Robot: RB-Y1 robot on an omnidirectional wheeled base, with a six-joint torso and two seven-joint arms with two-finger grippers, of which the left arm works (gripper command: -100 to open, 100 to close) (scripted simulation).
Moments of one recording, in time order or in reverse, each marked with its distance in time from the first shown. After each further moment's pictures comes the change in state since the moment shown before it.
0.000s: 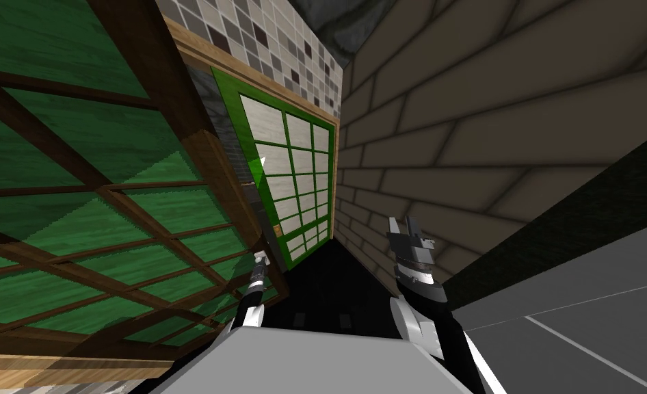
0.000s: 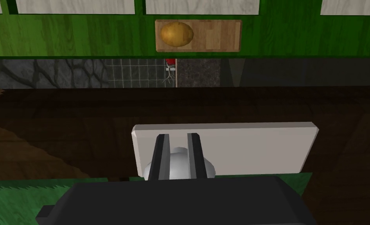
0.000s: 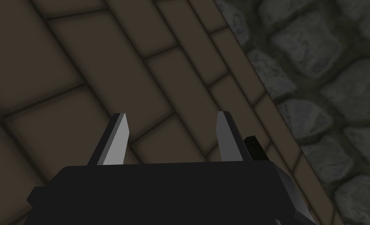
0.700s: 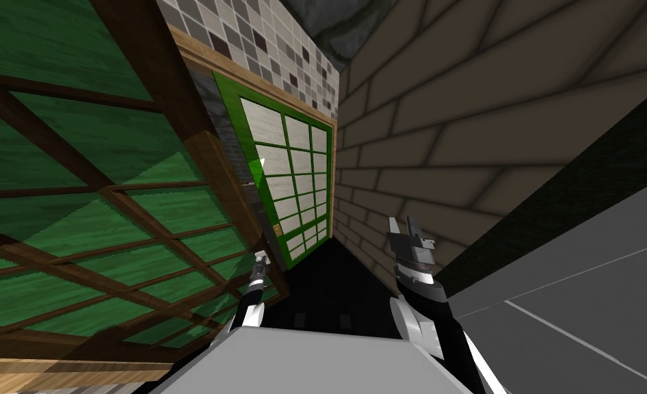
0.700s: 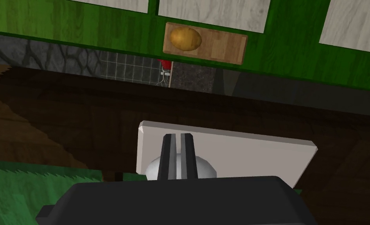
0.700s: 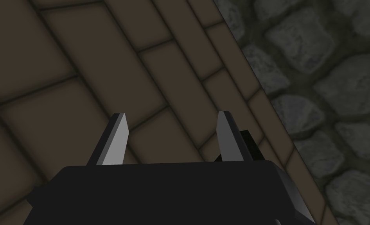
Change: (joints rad) arm -0.021 0.024 -0.034 0.037 0.038 -0.026 0.150
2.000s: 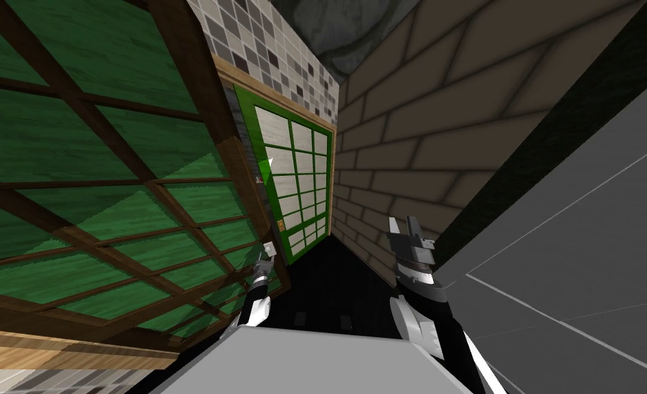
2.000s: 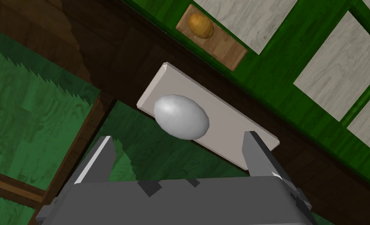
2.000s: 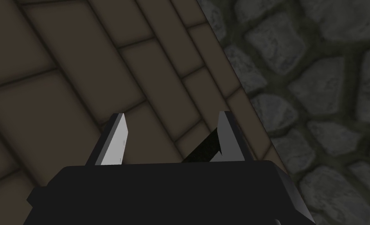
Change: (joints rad) arm -0.022 -0.025 -0.046 -0.012 0.133 -0.001 0.324
